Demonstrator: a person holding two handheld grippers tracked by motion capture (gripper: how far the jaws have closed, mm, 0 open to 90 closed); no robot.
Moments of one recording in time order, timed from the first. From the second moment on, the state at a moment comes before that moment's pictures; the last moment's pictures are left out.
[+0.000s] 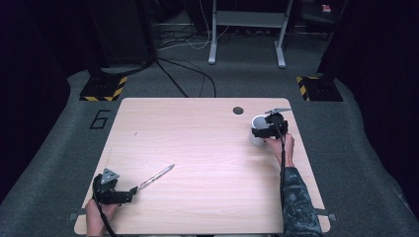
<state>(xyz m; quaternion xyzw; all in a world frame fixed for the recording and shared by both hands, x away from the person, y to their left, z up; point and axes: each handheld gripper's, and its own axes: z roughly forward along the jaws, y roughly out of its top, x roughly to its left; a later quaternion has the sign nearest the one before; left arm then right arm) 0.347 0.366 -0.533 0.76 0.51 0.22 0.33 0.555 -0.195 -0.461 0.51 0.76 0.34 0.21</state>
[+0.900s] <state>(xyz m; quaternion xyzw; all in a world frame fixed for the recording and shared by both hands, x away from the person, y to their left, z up) 0.346 0.367 -0.531 0.77 0.50 0.21 0.33 0.529 -0.139 -0.462 0.44 0.81 0.35 0.19</state>
